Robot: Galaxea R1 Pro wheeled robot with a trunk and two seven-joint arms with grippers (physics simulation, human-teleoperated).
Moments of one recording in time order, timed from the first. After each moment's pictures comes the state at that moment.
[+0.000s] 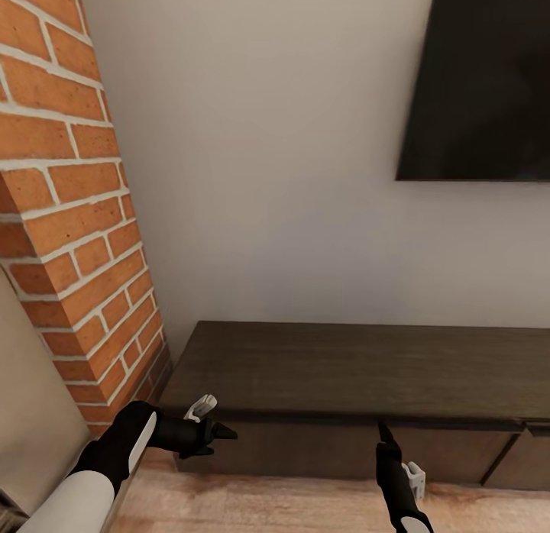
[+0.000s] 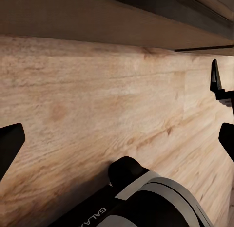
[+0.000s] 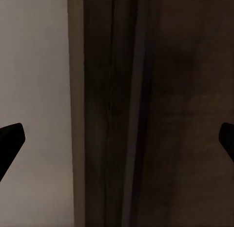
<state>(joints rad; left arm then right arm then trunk) -0.60 0.07 0.10 -0.66 -0.02 1.03 -0.87 -0.32 0.10 -0.43 -0.54 -1.19 -0.01 0.58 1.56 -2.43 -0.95</state>
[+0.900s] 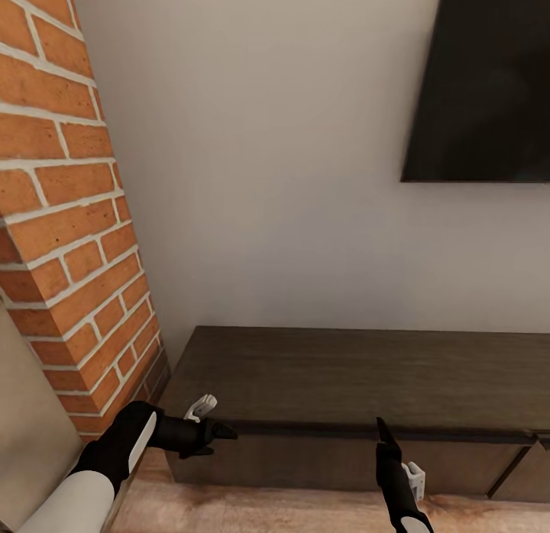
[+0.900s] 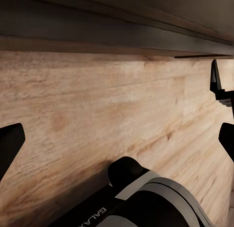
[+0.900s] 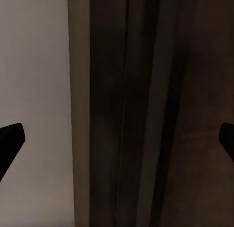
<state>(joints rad) -0.60 0.07 0.10 -0.66 -0.02 1.03 -0.87 -0.32 0.10 -0.43 -0.54 -1.19 -0.01 0.58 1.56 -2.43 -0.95</state>
